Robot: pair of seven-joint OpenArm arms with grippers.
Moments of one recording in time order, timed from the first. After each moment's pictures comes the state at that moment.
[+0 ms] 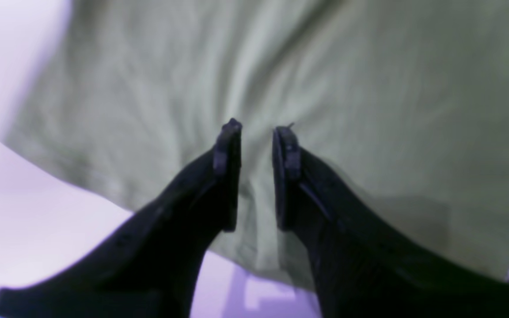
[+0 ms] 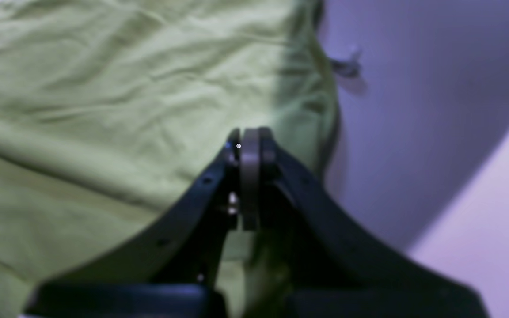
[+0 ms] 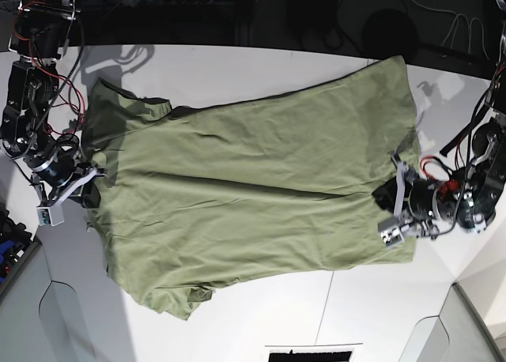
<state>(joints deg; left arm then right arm) -22.9 -44.9 29.5 79.5 -36.2 -38.0 48.5 9.8 17.4 14.4 73.3 25.2 29.0 -38.5</state>
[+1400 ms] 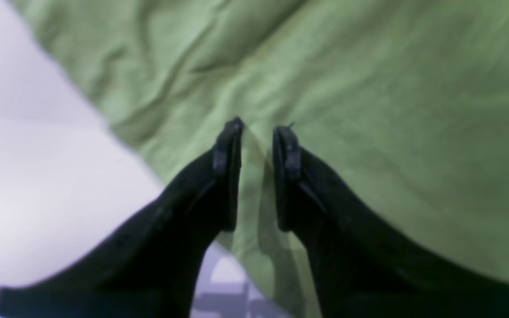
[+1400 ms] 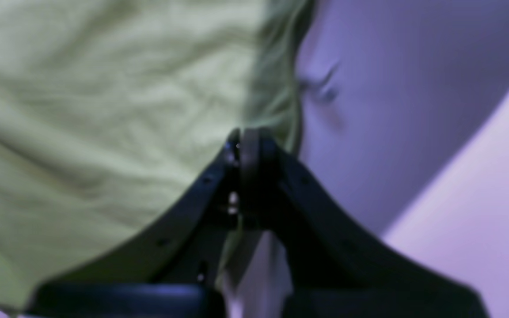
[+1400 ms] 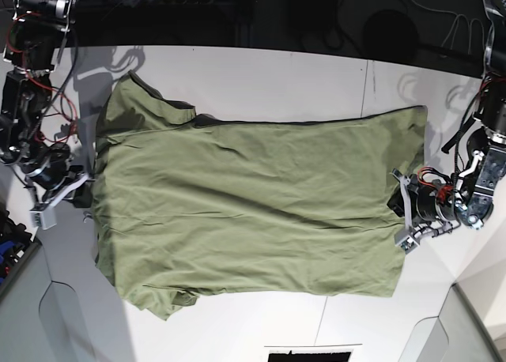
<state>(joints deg) -27.8 -40.5 28.3 62.2 -30.1 -32.4 41.9 12.7 19.6 16.4 69.3 27.8 30.3 -41.6</state>
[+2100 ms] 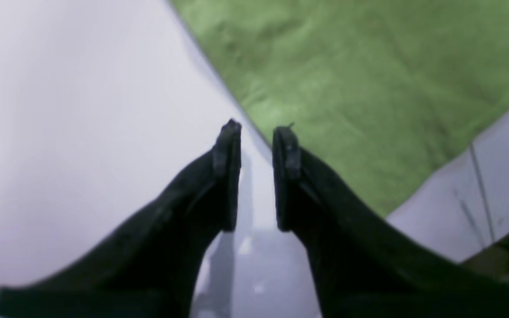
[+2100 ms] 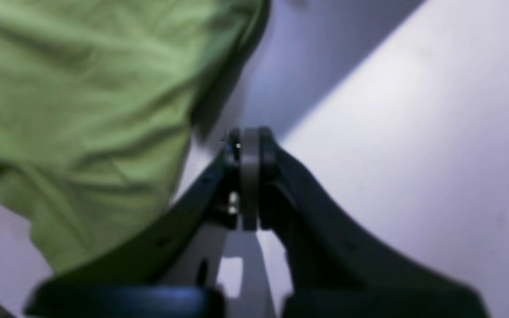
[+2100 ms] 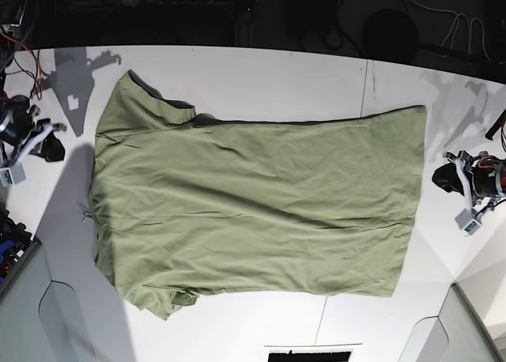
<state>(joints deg) -15.1 -50.6 9.9 65.8 -51.1 -38.2 55.3 -3.5 30.7 18.1 79.3 40.6 32.6 -50.1</state>
